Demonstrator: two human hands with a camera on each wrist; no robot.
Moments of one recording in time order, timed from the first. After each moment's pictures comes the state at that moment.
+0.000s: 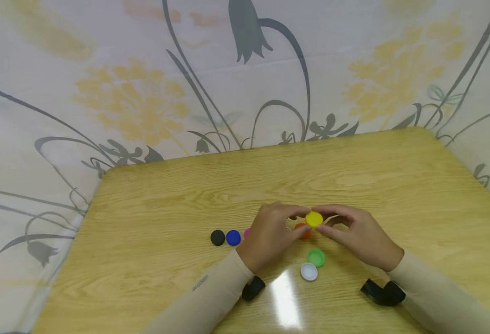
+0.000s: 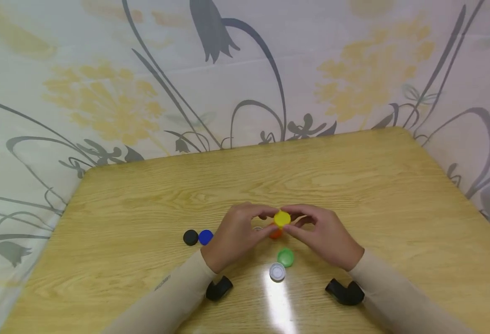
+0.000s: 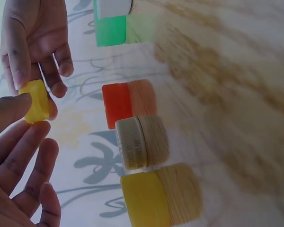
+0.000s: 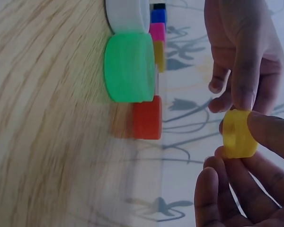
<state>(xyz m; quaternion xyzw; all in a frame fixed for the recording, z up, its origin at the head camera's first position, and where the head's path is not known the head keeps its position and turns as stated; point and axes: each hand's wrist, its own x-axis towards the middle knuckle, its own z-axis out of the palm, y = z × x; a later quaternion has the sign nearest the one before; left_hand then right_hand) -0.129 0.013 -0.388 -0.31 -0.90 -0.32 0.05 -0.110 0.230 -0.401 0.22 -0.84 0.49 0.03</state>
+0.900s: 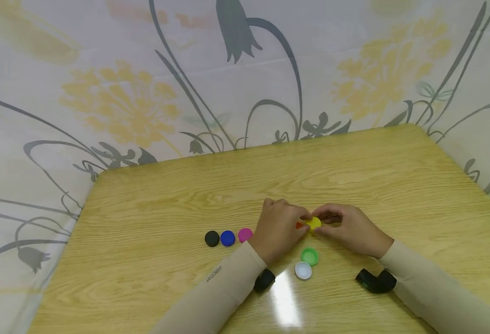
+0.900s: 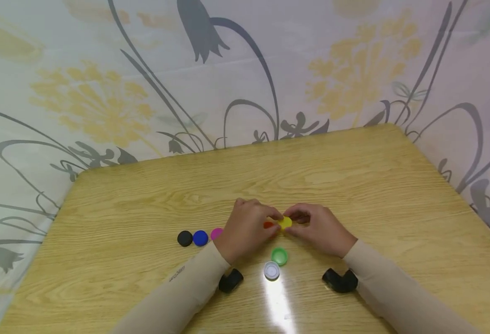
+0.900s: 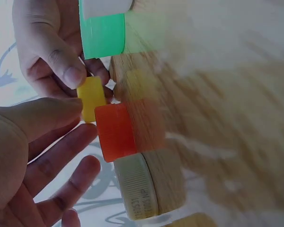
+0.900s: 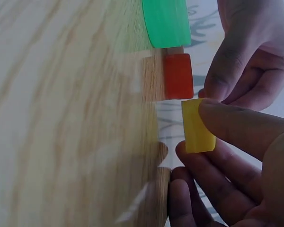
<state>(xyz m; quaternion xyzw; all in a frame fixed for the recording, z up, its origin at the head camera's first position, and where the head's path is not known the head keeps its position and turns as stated) -0.139 0.043 -0.394 -0.30 -0.94 -0.16 0.02 -0.128 0.247 -0.419 0.16 -0.89 0.43 -0.07</state>
